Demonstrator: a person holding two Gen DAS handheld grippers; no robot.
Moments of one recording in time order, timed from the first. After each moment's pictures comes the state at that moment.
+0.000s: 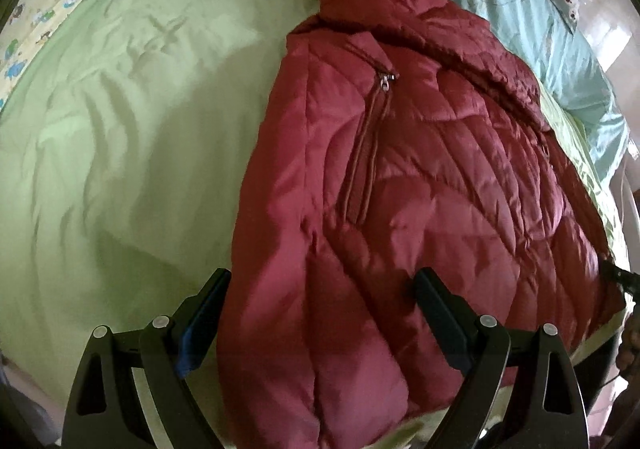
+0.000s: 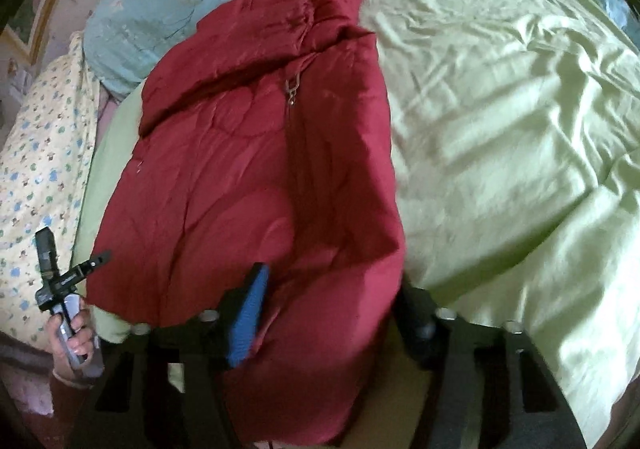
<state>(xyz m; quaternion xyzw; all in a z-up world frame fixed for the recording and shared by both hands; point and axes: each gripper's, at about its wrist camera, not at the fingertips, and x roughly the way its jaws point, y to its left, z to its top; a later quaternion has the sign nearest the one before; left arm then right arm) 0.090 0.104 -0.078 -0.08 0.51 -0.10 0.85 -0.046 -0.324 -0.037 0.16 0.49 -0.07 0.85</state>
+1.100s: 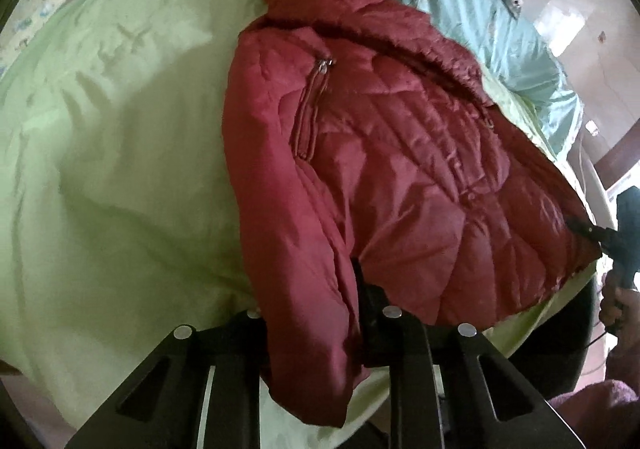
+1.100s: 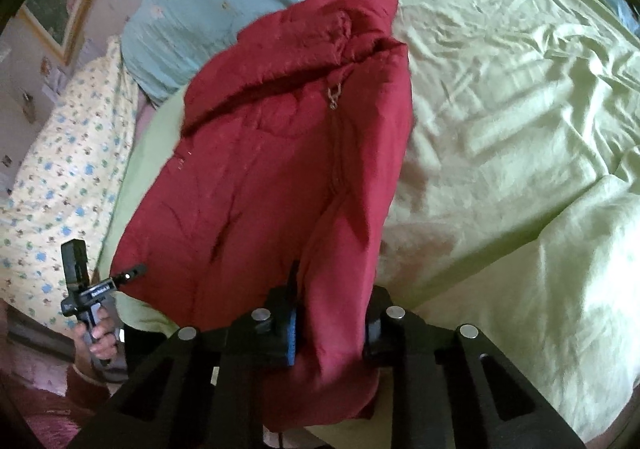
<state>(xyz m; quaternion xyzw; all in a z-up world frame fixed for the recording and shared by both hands) 0.043 0.116 -0.069 -0.08 0.47 -0.19 0.85 -0.070 -0.309 -0.027 0.17 0.45 -0.02 0.88</state>
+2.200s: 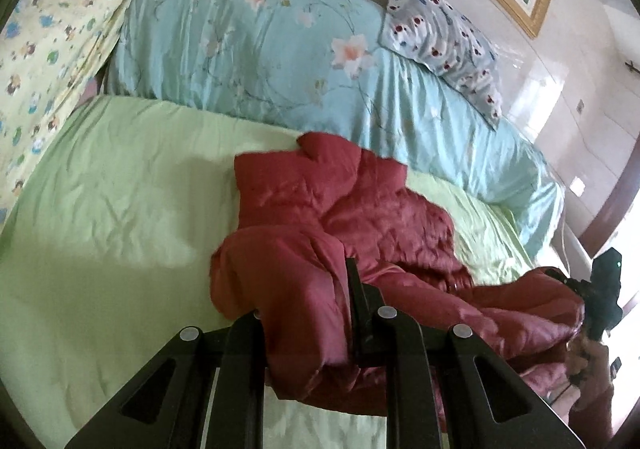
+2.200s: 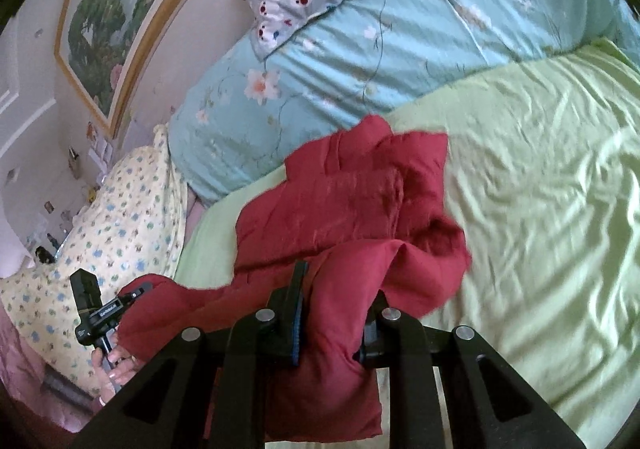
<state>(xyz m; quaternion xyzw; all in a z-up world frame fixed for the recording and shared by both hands) 0.108 0.122 0.066 -0.13 0.31 -0.19 0.92 0.006 -0.342 0.076 0.21 0.29 0.03 0.93</state>
